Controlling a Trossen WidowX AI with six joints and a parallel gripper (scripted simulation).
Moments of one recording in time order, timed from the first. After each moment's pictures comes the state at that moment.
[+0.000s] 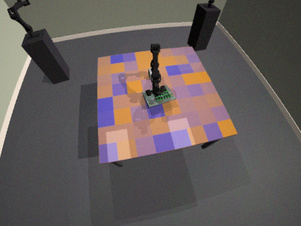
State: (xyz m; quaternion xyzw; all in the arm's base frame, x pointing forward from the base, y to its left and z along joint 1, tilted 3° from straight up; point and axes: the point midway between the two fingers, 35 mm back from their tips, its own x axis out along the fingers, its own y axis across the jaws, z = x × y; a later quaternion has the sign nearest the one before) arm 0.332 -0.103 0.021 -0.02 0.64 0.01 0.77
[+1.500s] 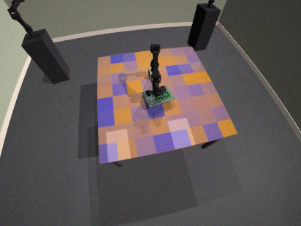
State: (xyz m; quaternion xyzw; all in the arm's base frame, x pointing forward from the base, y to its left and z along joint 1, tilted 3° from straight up) arm 0.332 -0.103 0.017 -0.02 0.64 0.01 0.77
